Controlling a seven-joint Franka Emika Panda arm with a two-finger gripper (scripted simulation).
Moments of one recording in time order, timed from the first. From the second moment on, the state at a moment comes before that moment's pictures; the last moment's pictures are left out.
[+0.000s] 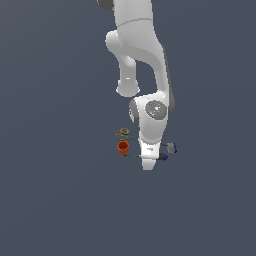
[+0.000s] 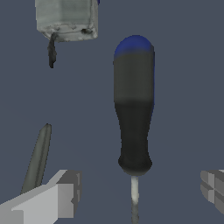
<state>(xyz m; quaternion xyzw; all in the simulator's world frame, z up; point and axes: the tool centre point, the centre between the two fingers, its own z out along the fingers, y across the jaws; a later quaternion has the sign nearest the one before) 0.012 0.086 0.047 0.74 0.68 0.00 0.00</state>
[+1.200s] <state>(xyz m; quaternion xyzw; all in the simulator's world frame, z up) 0.011 0.087 0.017 0.74 0.68 0.00 0.00</state>
